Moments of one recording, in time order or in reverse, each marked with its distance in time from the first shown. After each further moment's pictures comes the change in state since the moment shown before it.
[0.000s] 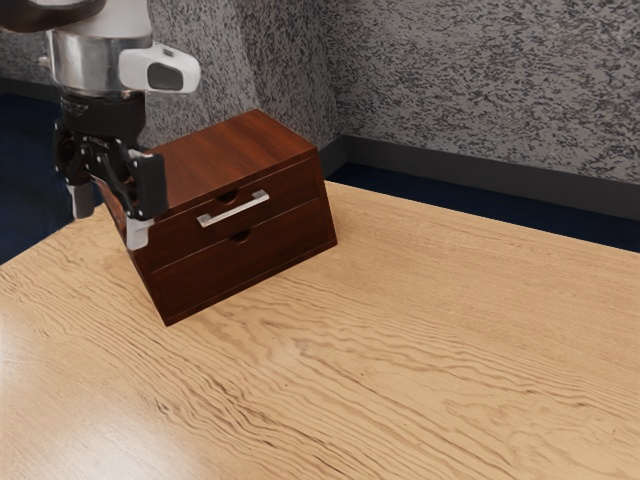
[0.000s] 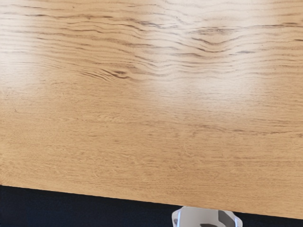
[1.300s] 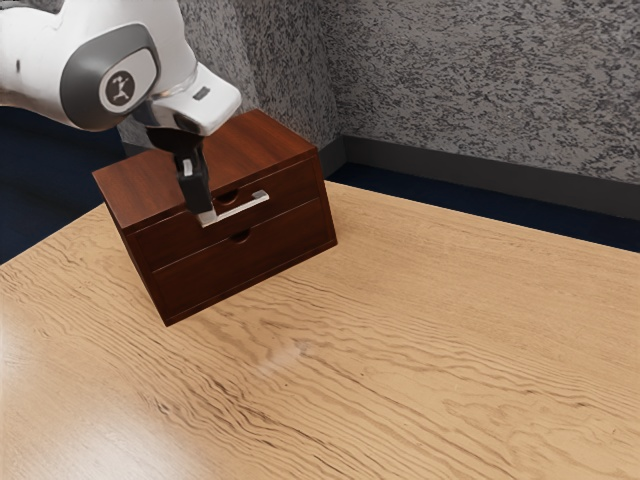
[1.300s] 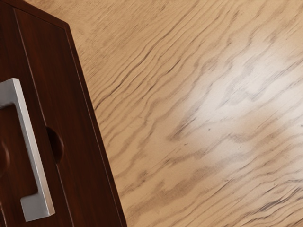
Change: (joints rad) arm 0.128 0.010 -0.005 -0.316 0.006 0.810 0.741
